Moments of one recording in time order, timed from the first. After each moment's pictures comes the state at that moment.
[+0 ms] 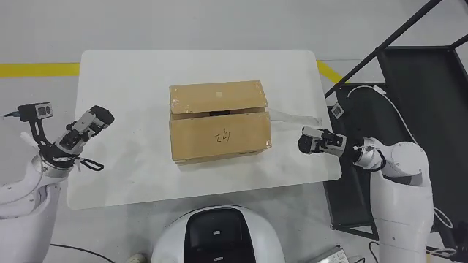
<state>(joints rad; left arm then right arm) 1.45 -0.96 -1.63 -1.54 -0.51 -0.70 -0.84 -1.48 -1.28 1.93 -1.70 0.17 -0.03 1.49</state>
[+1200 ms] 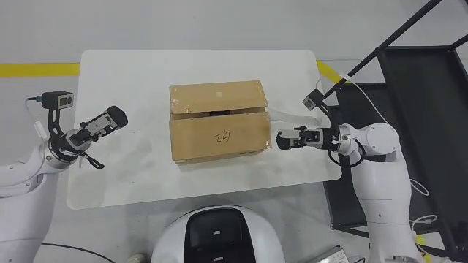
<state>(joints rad) 1.28 -0.95 -1.54 -1.42 -0.62 -0.67 -1.15 -1.32 -1.23 1.70 -1.57 0.23 -0.16 1.54</state>
